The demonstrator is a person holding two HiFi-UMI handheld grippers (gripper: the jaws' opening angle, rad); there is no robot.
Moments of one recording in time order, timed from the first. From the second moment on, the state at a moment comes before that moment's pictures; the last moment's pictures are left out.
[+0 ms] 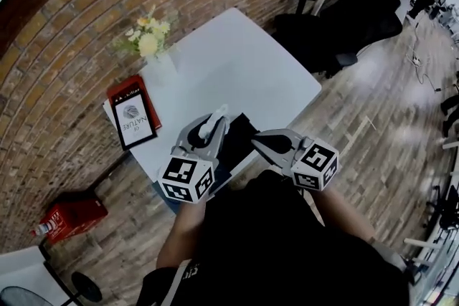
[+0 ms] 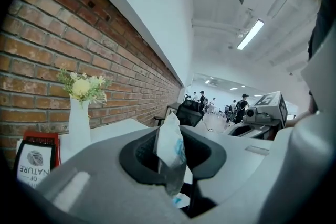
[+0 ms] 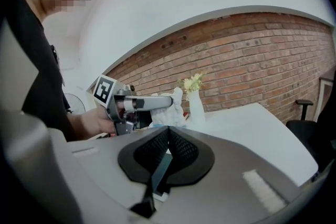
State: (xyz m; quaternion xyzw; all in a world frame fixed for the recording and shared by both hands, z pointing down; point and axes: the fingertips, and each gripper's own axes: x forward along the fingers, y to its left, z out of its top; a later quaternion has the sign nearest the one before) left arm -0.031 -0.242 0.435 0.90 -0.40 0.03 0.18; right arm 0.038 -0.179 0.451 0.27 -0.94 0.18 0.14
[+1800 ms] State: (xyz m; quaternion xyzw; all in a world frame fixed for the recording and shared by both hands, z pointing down) left arm 0.054 -0.236 0.669 0.82 -0.26 0.35 0.36; right arm 0.125 -0.228 0.505 0.24 -0.92 0.29 0.11
